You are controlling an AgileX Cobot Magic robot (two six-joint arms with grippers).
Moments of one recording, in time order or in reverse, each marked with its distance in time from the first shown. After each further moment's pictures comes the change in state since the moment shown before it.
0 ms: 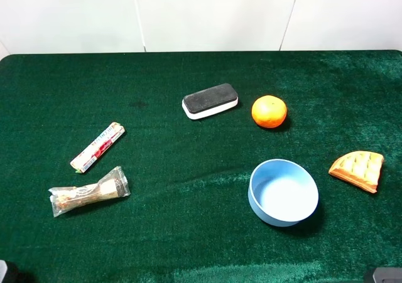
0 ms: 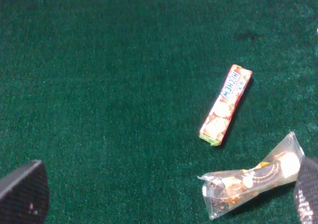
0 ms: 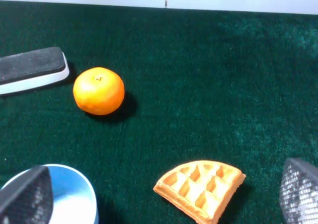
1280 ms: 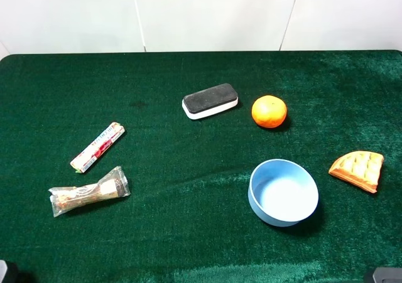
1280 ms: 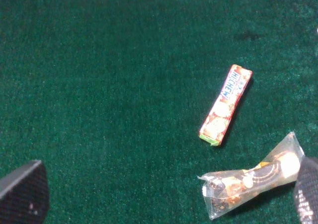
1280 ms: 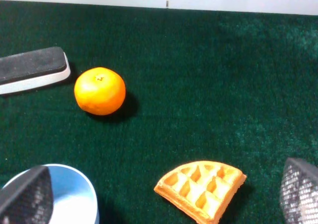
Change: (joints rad) left arm 0.000 0.000 0.000 0.000 0.000 0.000; right arm 0.000 0.000 0.000 0.003 0.000 -0.004
